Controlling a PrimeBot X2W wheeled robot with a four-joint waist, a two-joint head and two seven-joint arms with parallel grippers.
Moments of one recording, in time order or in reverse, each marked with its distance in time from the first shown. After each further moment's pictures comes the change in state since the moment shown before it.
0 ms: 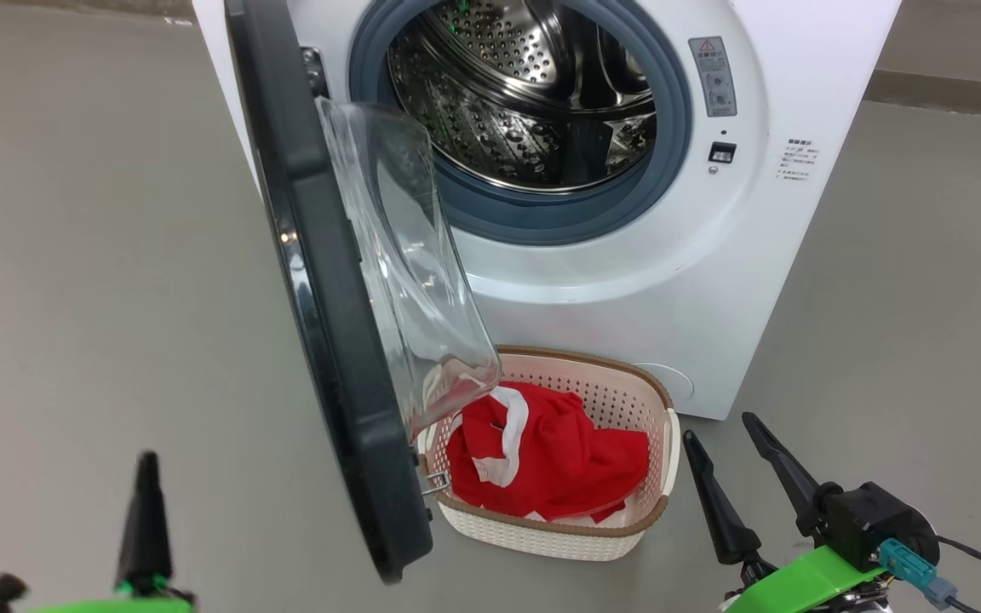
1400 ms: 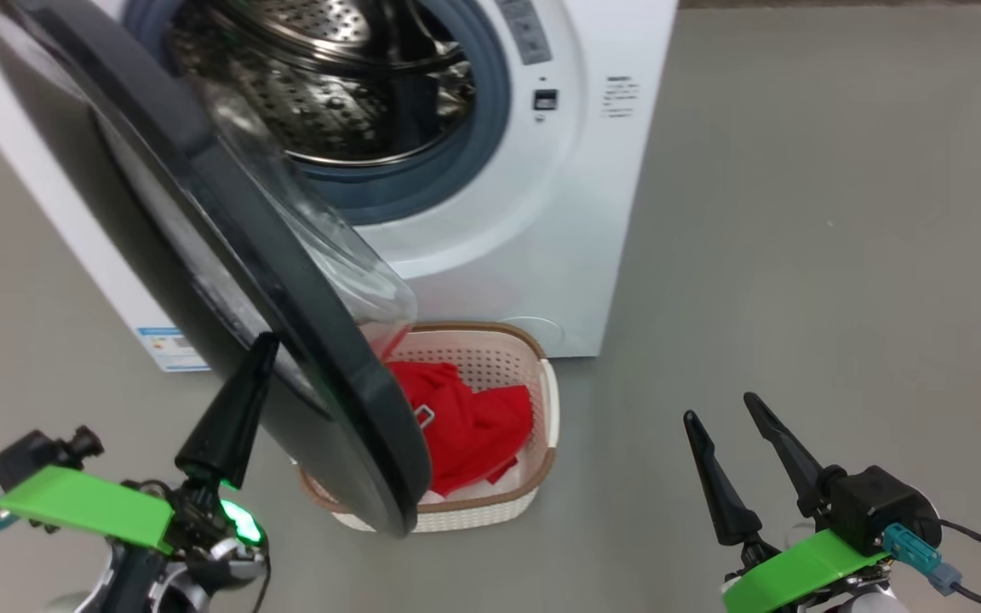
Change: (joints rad) left arm -0.126 0.031 -0.083 -0.316 -0.660 0.244 0.462; right arm -0.023 0.000 -0.004 -0.011 0.000 0.000 0.000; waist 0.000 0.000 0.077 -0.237
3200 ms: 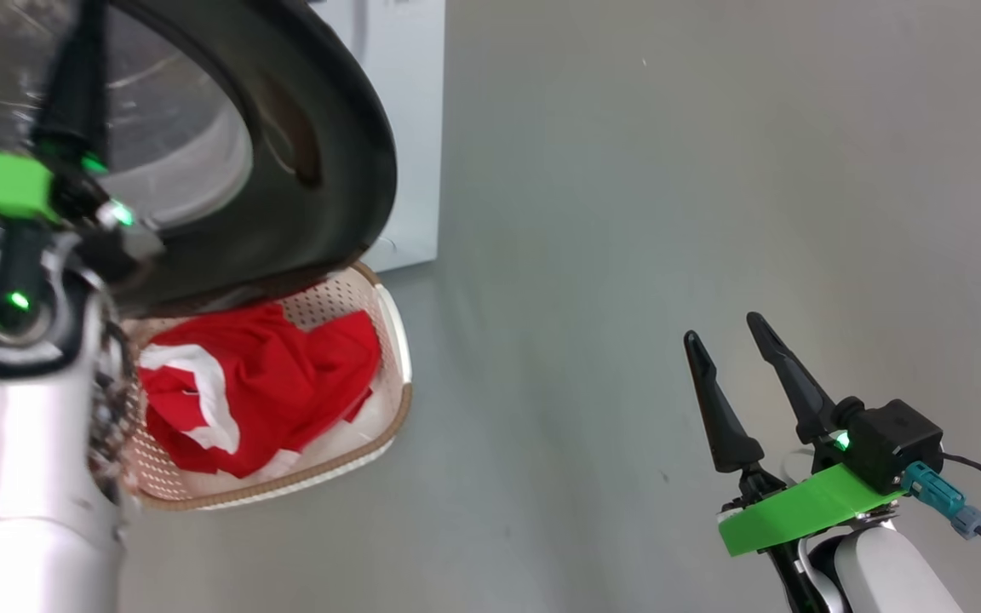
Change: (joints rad) left arm -0.700 0.048 0.051 0.578 0.096 -0.148 -0.081; right arm -0.117 0.000 0.001 -0.041 0.052 0.000 0.000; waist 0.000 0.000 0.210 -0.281
